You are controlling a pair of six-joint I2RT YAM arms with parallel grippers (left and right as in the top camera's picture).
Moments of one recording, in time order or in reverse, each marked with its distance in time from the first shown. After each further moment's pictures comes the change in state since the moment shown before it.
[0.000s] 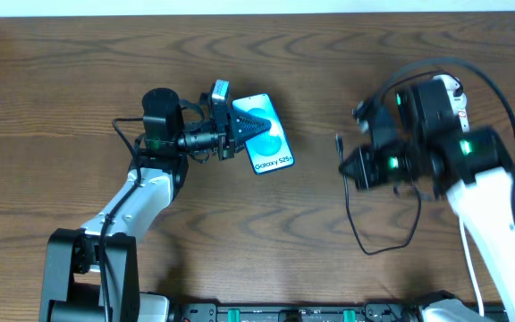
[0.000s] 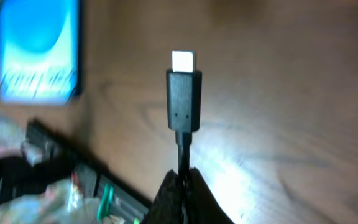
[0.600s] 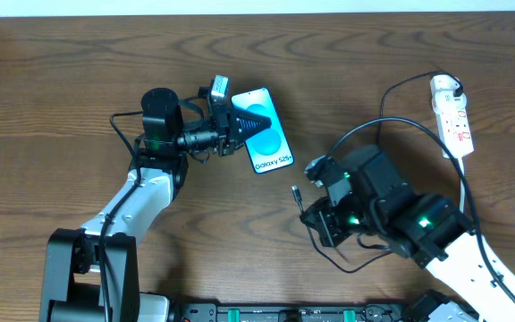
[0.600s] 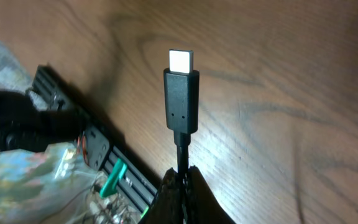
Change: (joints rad) left arm 0.000 0.000 0.000 0.029 -0.026 0.105; right arm 0.376 -0.175 -0.301 0.301 0.092 0.201
